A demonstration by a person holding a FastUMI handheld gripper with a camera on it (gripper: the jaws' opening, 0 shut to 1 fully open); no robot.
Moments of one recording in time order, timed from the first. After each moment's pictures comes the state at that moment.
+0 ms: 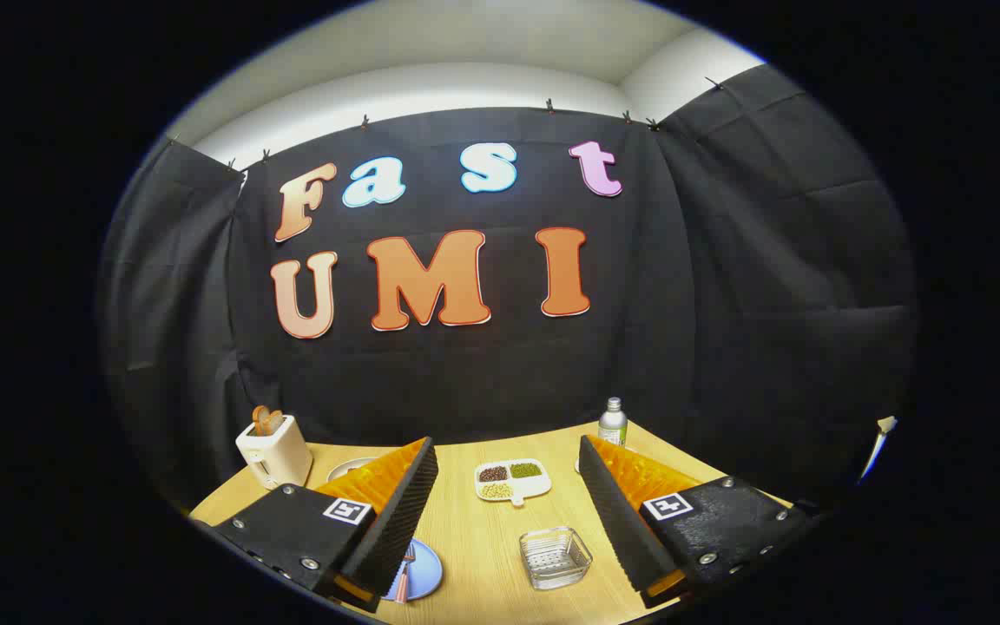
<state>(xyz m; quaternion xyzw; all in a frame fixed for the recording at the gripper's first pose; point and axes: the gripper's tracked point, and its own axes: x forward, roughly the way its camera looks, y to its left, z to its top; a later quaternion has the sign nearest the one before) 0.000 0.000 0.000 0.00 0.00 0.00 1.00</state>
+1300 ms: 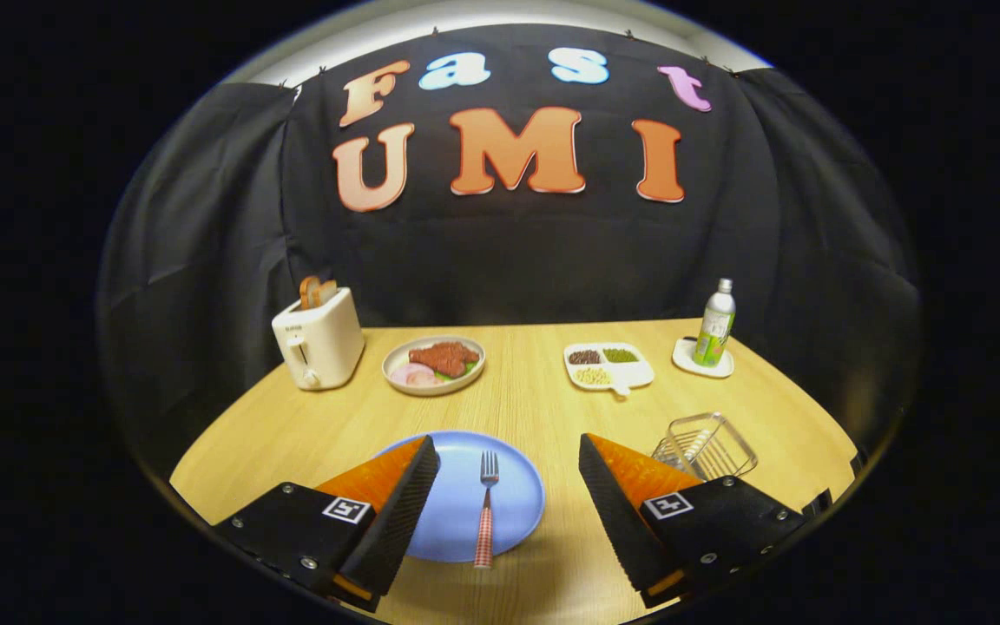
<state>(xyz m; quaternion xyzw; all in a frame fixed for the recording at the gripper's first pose) 0.009 0.127 -0.207 -0.06 0.19 0.09 0.98</state>
